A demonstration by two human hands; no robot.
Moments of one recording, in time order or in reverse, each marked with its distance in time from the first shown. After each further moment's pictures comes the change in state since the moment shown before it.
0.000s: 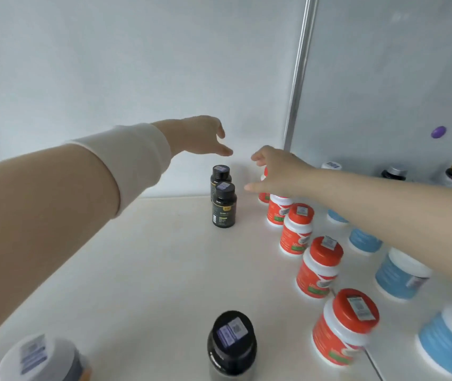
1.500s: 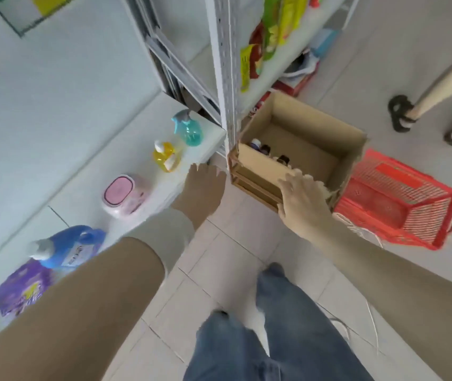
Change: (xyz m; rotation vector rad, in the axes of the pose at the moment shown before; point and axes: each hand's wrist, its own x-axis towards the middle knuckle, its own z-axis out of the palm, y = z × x) left_hand -0.307 0.528 0.560 0.768 -0.345 0.926; right_hand -0.689 0.478 0.170 -0.294 -0.201 0.847
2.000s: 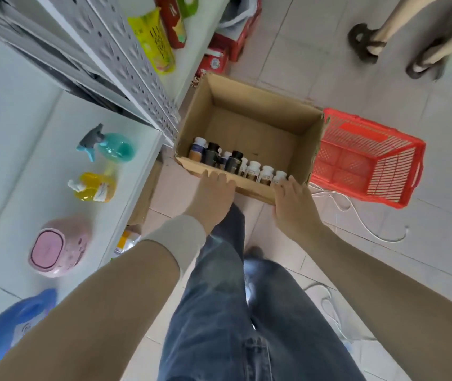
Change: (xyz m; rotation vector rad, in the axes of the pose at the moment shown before) left_hand 0.197 0.103 -0.022 -0.102 -0.116 0.353; right_hand 0.092 0.127 0.076 0.252 -0.193 0.284
